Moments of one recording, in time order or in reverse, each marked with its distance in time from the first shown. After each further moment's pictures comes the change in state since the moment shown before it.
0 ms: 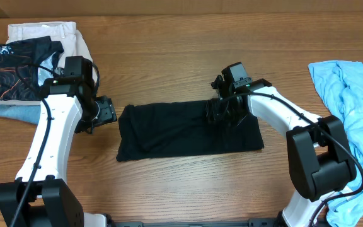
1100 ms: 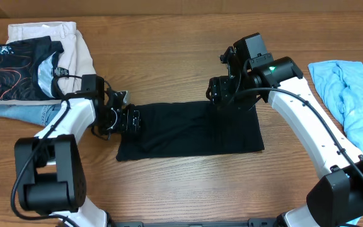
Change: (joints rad) left arm -0.002 0.222 -0.218 0.370 0.456 0.369; right arm -0.002 -0.211 0.267 -0.314 0.075 -0.002
